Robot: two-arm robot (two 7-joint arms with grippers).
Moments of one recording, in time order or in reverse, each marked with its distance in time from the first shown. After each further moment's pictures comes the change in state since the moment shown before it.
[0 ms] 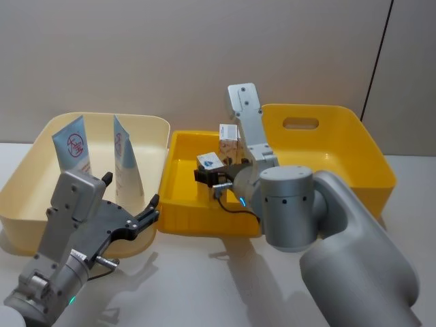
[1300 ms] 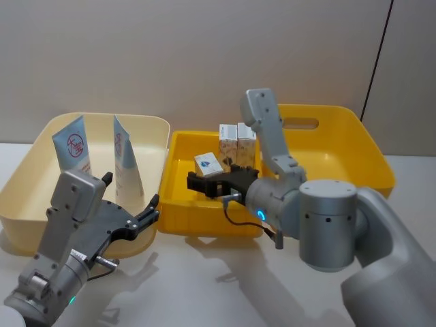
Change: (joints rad) left arm 0.000 0.000 0.000 0.000 0.000 0.000 0.000; right arm -0.105 0.113 0.008 -0.203 0.121 -0.005 0.163
